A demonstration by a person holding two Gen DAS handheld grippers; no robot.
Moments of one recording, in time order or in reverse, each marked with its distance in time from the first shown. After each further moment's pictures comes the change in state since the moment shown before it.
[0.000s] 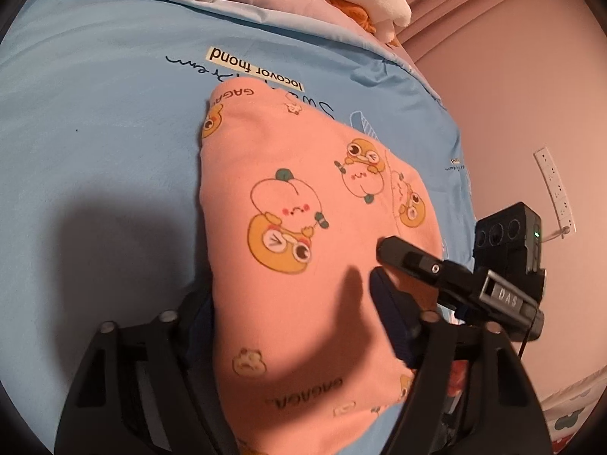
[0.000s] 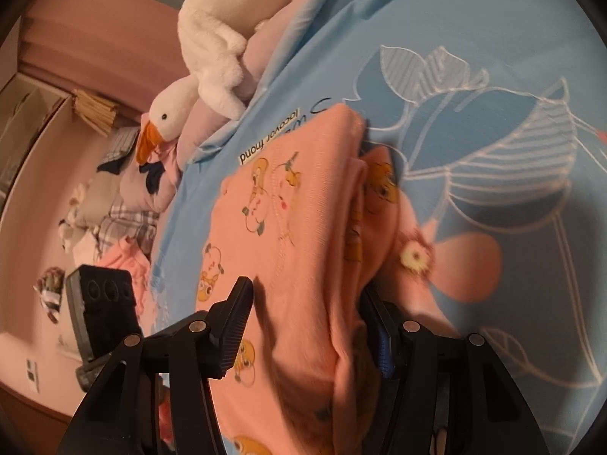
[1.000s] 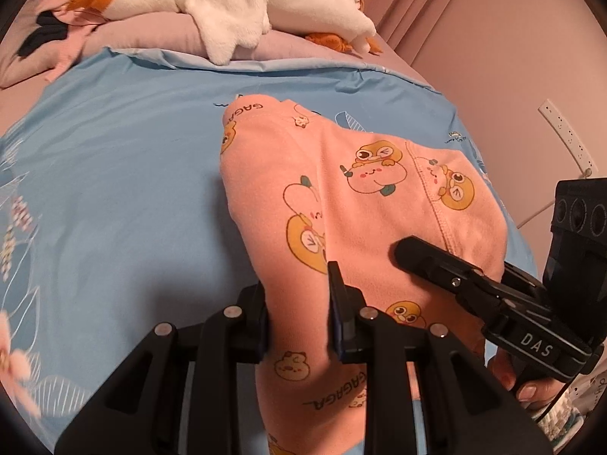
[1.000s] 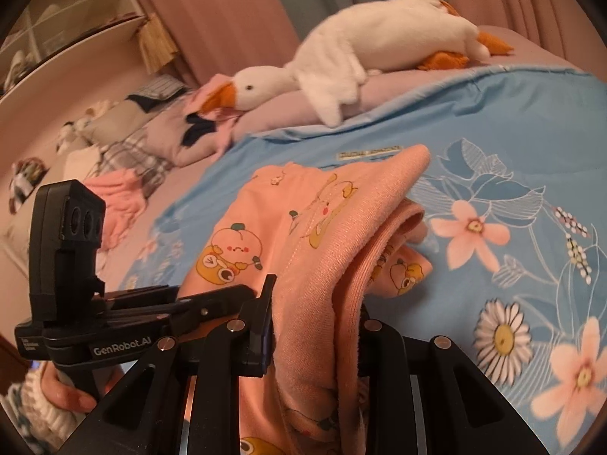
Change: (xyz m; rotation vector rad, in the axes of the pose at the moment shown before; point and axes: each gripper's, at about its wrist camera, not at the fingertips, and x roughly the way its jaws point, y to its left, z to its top) left arm -0.105 -0.058 -0.090 0.190 -0.117 0.222; right arm -0.060 0.142 -0.104 -0.408 -0.148 -0.153
